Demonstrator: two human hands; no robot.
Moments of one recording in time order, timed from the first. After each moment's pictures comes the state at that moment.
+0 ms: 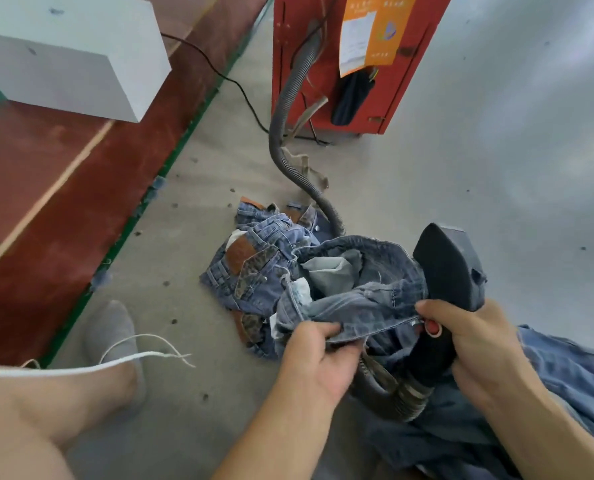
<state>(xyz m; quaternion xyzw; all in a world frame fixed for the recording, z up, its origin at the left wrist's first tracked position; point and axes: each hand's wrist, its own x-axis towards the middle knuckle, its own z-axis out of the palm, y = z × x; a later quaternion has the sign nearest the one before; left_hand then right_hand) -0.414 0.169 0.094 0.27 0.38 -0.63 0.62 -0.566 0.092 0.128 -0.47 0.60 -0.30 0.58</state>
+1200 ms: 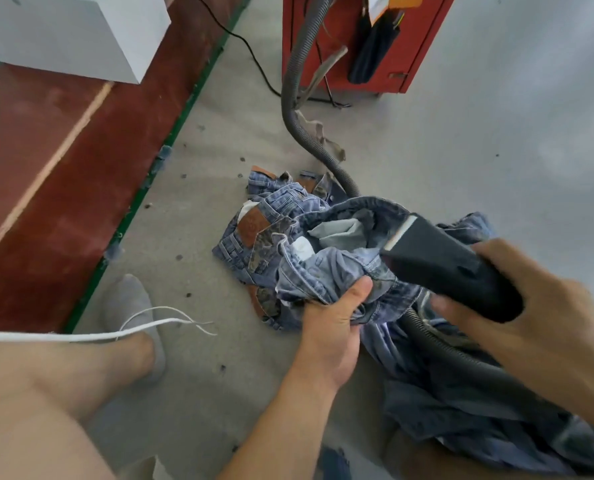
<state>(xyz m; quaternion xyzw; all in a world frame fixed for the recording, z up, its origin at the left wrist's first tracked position) -0.422 0.182 0.043 0.34 0.08 -0.58 0.73 -0.559 0.115 0.197 -0.84 0.49 -0.06 0.22</state>
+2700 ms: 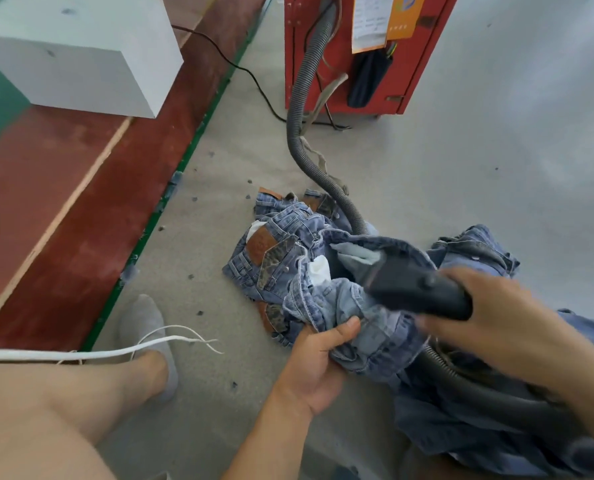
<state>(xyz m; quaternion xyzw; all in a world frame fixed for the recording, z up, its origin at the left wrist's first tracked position) -0.398 0.222 0.042 0.34 0.02 -0.70 0.62 -0.558 0.093 0.178 -0.83 0.46 0.07 0.30</state>
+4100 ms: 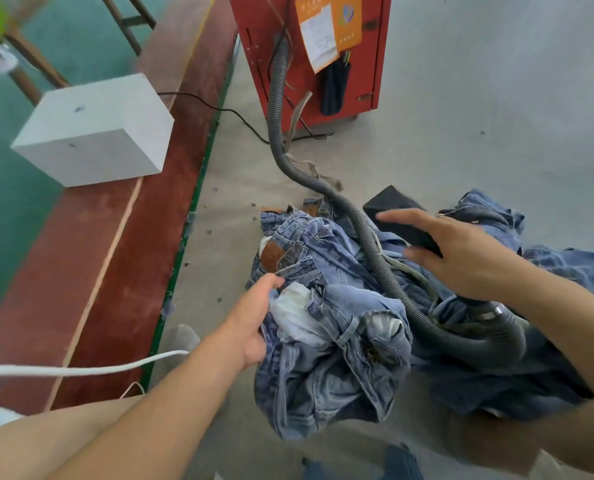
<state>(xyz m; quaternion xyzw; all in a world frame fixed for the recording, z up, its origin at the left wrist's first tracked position) -0.301 0.226 0.100 0.69 0.01 -0.62 0.36 -0.566 0.075 0.152 -0.87 0.38 -0.07 0.30</state>
